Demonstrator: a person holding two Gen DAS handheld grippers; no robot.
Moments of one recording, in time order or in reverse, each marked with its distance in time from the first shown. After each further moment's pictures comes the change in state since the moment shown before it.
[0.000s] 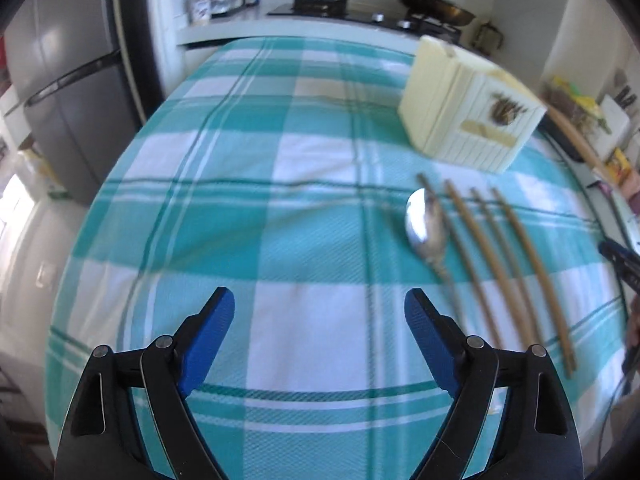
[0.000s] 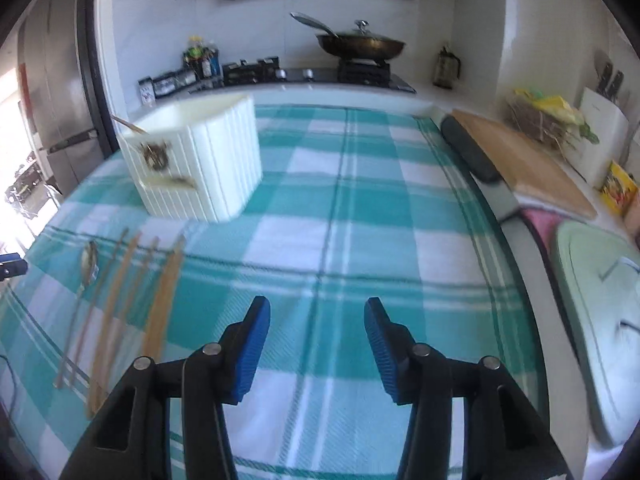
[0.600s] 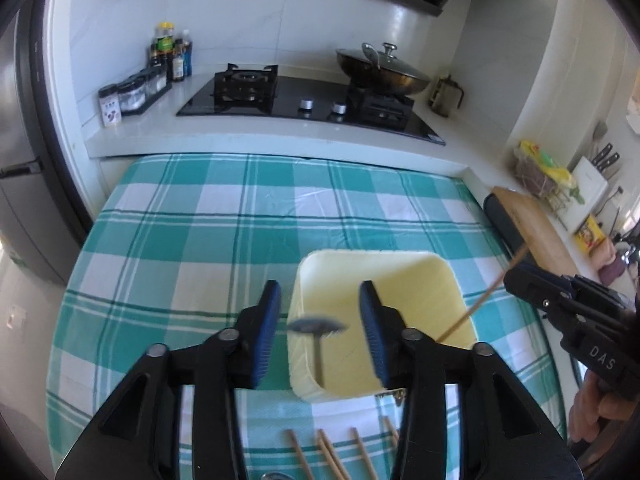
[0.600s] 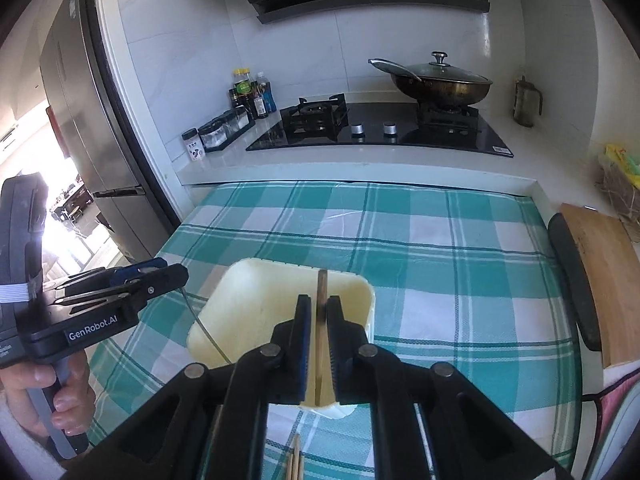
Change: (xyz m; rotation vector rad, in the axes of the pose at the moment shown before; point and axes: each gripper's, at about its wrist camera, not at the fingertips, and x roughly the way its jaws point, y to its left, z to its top) left arm 0.005 -0.125 0.243 0.044 -0.149 -0.171; right arm 0.037 0.093 0.233 0.000 -0.054 0.262
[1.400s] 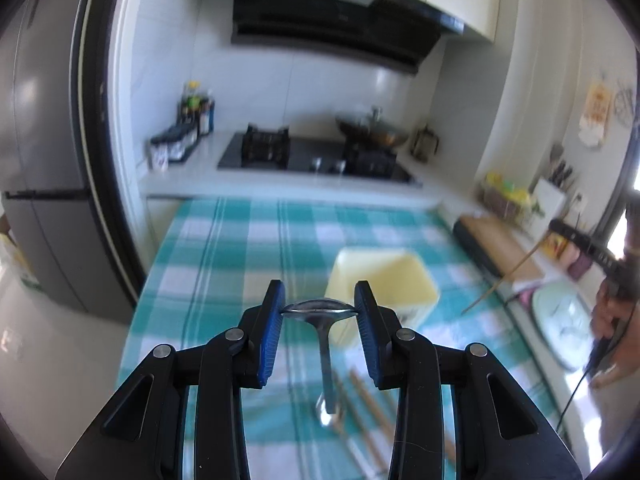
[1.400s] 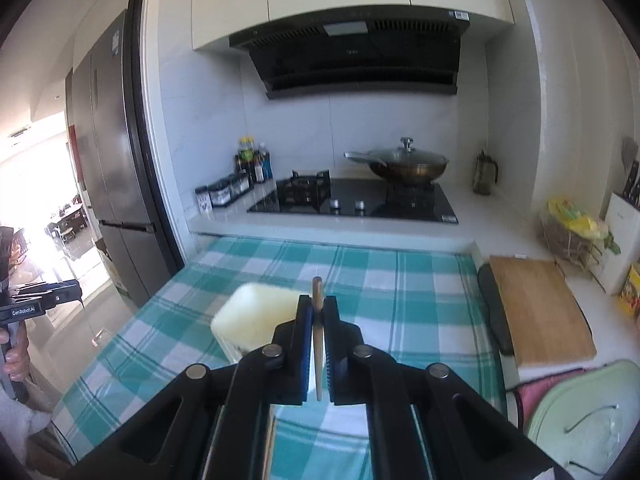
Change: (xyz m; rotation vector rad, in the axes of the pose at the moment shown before) left arm -0.188 0.058 -0.031 0.036 -0.205 -0.037; right arm -0.178 -0.011 -0.028 -0.060 -0.289 -0.052
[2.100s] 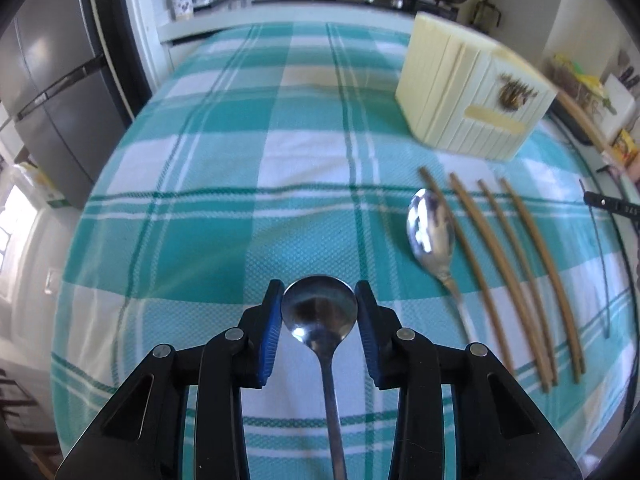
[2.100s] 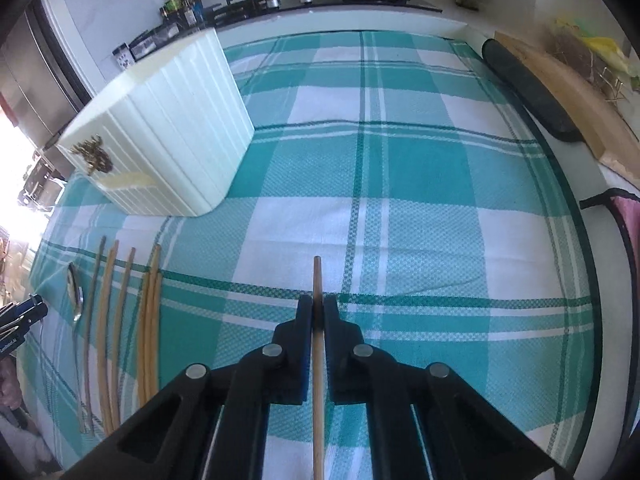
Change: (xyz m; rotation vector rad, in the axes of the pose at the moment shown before) left arm 0.098 0.039 -0.209 -0.004 0.411 0.183; right arm 0.143 -0.068 -0.196 0.154 0.569 -0.060
